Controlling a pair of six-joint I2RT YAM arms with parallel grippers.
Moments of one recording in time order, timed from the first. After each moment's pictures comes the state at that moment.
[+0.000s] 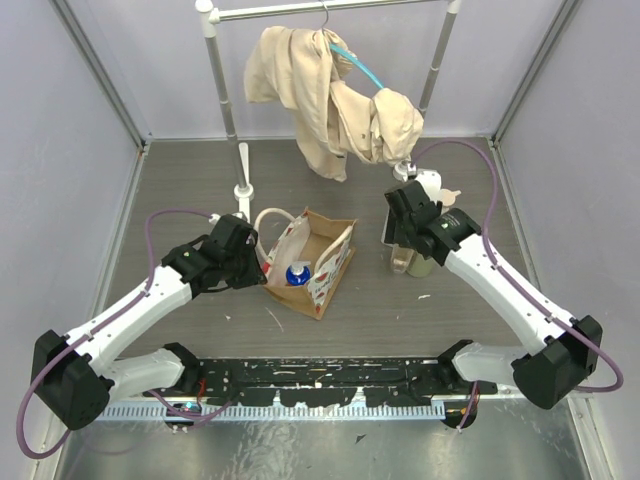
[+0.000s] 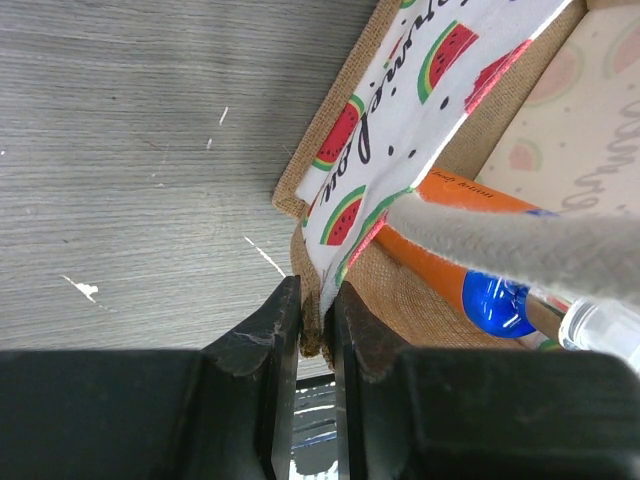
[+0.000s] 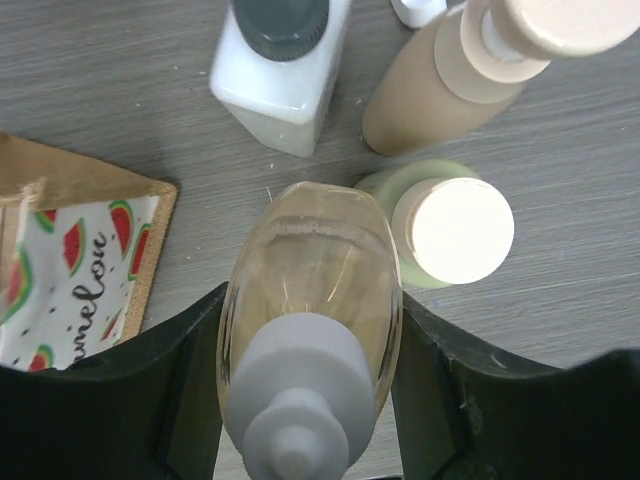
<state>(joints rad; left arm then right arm) -0.64 1.11 0.86 -0.72 -0.06 -0.78 0.59 1.23 1.22 -0.91 0.51 0.56</state>
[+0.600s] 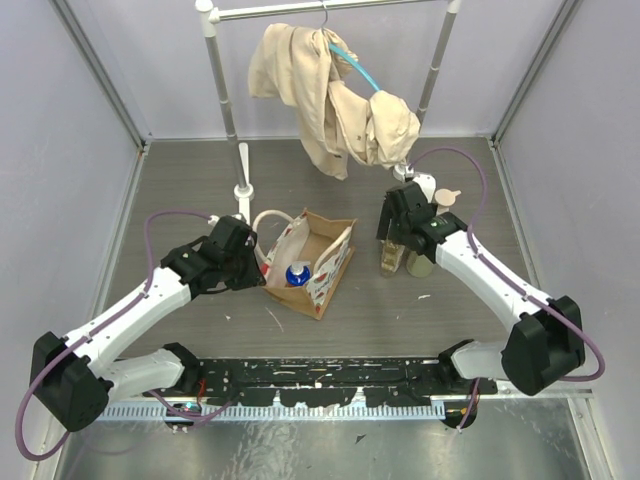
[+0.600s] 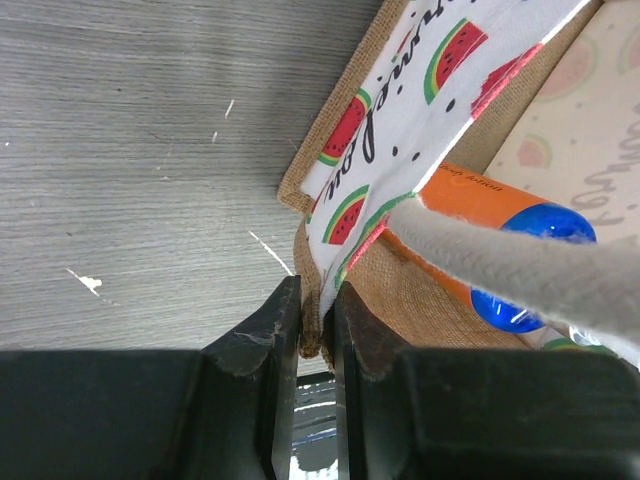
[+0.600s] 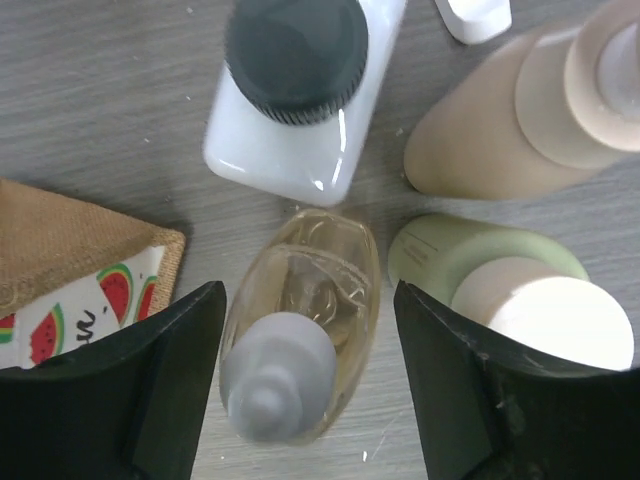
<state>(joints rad) -0.64 1.10 0.85 -0.73 -0.06 -0.79 0.46 1.30 1.02 -0.61 0.38 0.53</state>
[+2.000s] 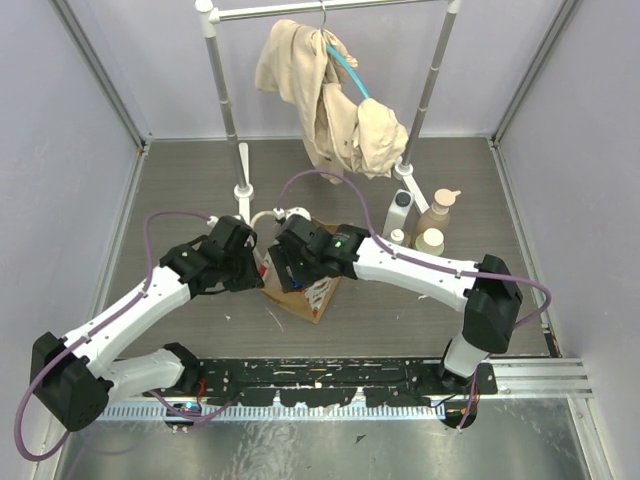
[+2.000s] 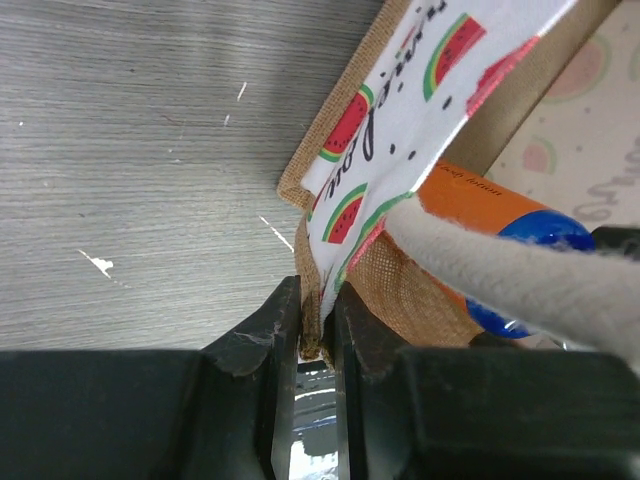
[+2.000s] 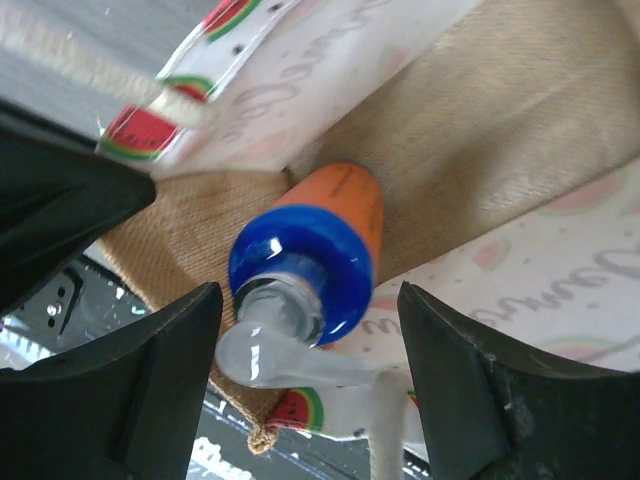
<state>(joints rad) -0.64 1.10 0.87 -0.78 -0.06 -0.79 1.05 1.65 1.41 -0.72 0.16 0.55</state>
